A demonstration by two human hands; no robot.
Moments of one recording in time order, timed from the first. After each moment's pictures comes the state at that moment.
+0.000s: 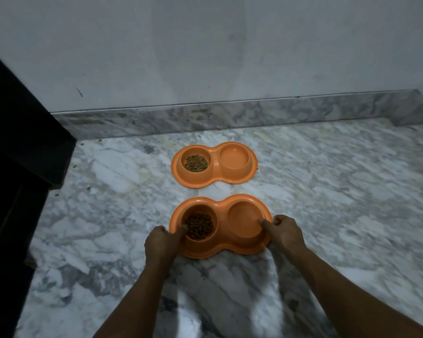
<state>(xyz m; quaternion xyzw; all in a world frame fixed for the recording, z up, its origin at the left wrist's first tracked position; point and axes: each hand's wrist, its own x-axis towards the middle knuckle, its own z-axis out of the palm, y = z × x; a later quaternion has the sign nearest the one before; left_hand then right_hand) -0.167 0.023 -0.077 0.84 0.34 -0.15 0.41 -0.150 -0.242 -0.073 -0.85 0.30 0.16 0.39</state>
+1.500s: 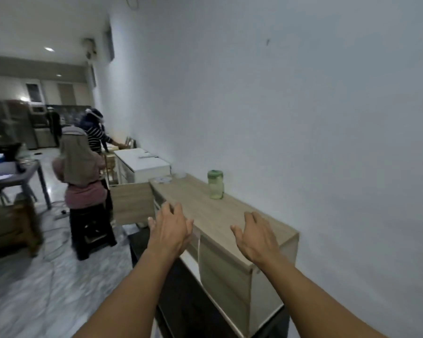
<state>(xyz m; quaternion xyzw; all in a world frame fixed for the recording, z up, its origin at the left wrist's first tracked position) -0.453 0.243 0.944 0.83 0.51 0.23 0.02 -0.276 0.150 0.917 -0.83 -0.49 -0.03 0.25</state>
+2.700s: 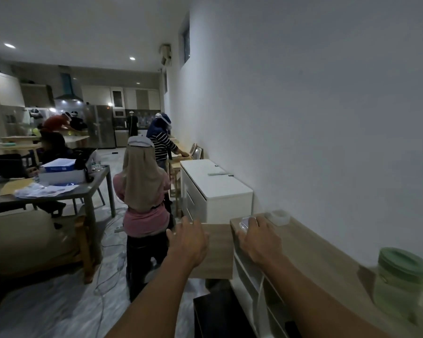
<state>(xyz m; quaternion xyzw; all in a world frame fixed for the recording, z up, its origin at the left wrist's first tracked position) -0.549 0.961 0.935 0.78 0.61 0.15 0.03 -0.375 0.931 0.925 -0.78 -0.59 0.01 0.22</state>
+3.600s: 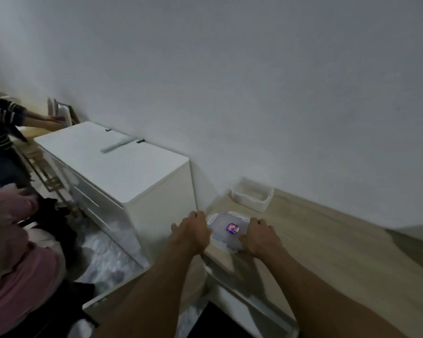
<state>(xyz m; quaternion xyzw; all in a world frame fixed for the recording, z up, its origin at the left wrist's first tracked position) -0.335 1.442 0.803 0.93 0.35 -0.04 0.13 -0.216 1.321 0.771 -0.93 -0.27 0.20 0.17</state>
